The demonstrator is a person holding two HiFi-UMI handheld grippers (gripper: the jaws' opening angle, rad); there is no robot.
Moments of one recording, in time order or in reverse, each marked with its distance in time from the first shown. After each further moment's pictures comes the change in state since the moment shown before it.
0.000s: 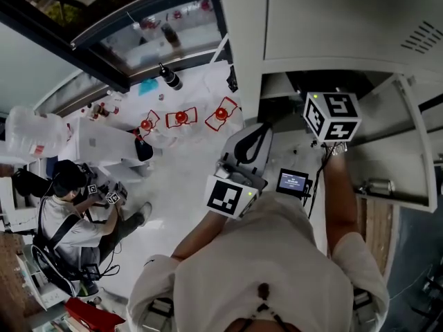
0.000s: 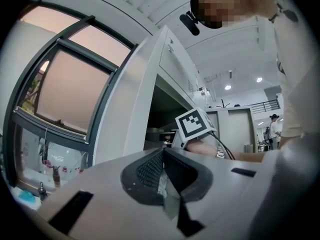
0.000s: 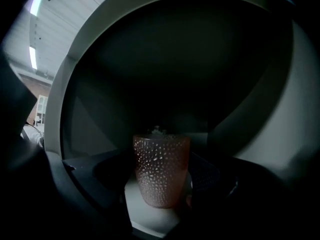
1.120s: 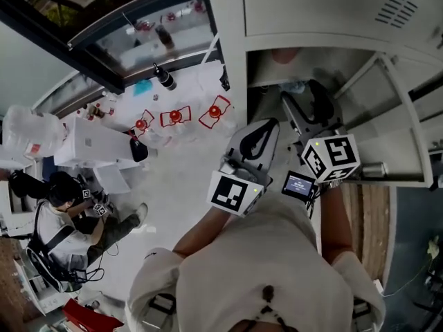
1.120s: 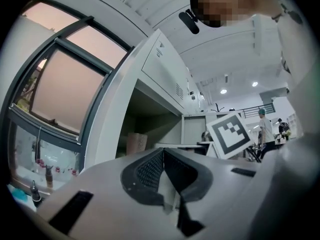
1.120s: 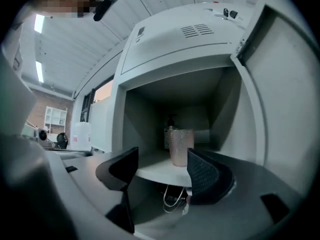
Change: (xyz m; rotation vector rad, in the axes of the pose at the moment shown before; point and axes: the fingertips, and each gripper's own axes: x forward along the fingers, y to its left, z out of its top) left arm -0.004 -0.046 0.008 -0.023 -0.031 -0.047; right arm -0.106 0.047 -0.022 0.062 -0.059 0.081
